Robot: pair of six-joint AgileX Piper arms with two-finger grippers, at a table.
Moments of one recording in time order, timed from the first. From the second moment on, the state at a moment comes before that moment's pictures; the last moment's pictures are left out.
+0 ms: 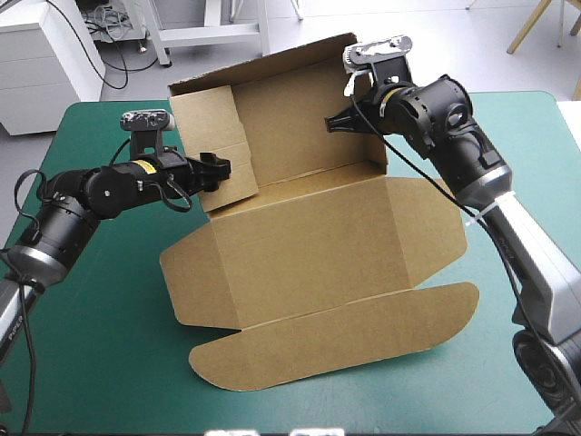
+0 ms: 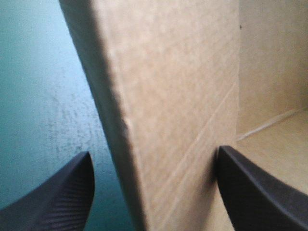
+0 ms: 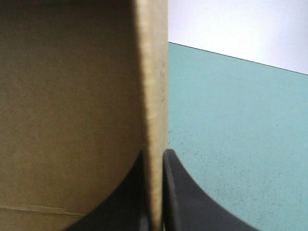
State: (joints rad) left arm -0.29 1.36 -1.27 -0.32 0.64 -0.07; right arm 0.51 1.70 -1.94 -0.26 0.95 0.24
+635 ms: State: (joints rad) left arm -0.31 1.38 -1.30 -0.17 0.58 -0.26; right arm 0.55 1.70 -1.94 -0.34 0.97 0.27
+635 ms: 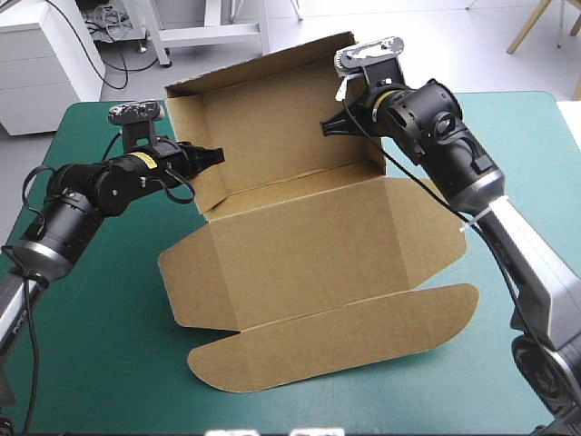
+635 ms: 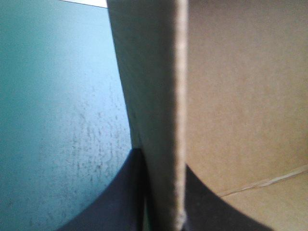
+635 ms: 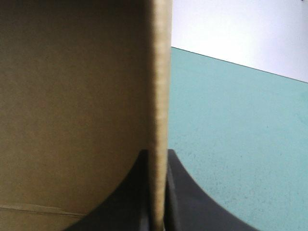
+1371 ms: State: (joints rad) left arm -0.48 1.80 -1.68 0.17 1.08 -0.37; right arm 0.35 1.86 -1.88 0.02 1.23 0.19
